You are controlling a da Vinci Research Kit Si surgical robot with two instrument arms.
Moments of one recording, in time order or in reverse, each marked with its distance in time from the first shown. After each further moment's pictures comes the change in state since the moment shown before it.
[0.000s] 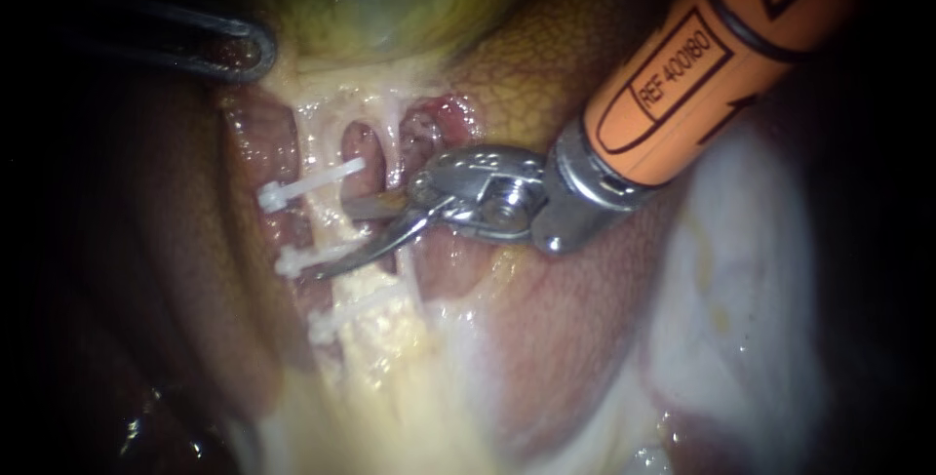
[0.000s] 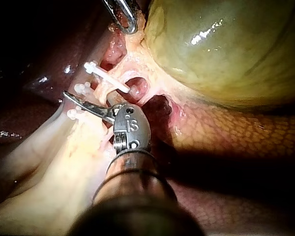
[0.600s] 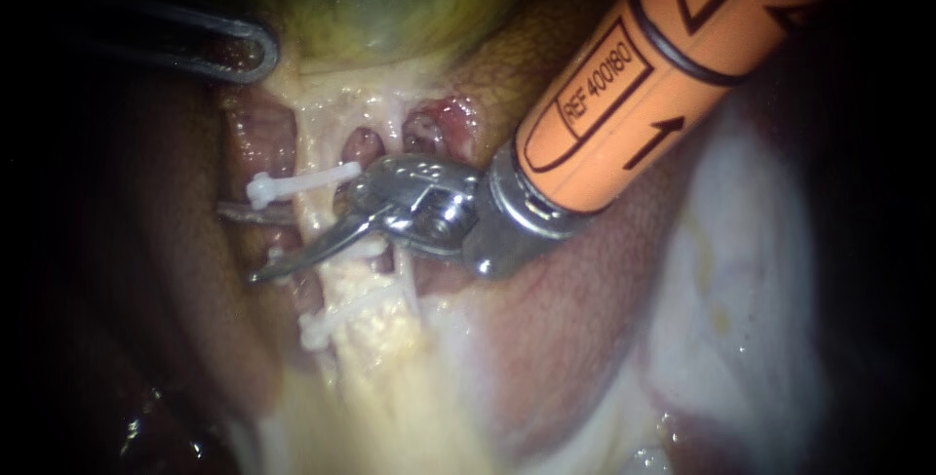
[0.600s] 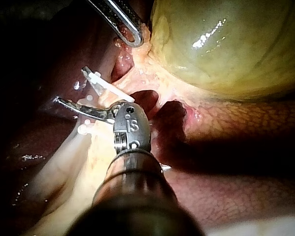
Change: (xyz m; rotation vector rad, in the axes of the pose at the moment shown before) right arm 0.004 -0.003 0.002 0.033 0.119 0.024; left arm 0.000 0.000 0.000 -0.001 0.000 -0.001
